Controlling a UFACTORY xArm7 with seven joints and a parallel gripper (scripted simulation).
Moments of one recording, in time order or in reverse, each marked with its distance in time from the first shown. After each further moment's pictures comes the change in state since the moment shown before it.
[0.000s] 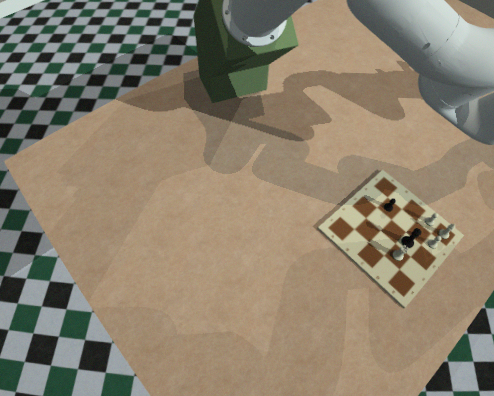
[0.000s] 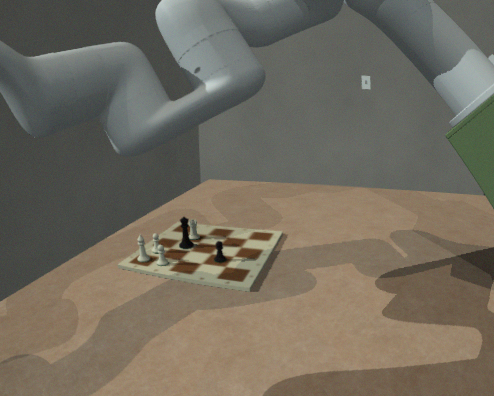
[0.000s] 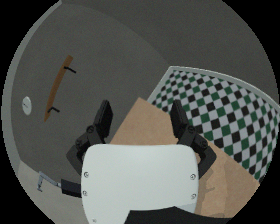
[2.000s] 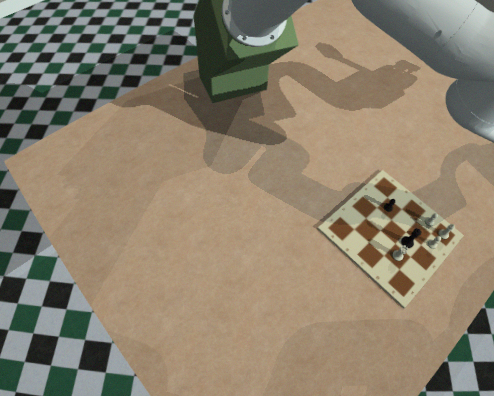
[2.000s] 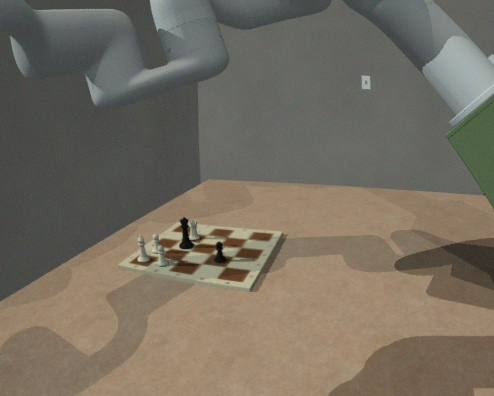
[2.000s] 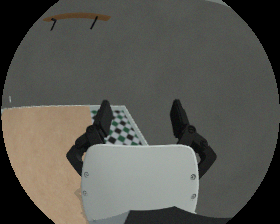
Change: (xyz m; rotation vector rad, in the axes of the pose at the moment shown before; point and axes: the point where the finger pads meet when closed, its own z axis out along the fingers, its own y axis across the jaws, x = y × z) arm 0.104 -0.047 -0.015 0.221 0.295 -1.189
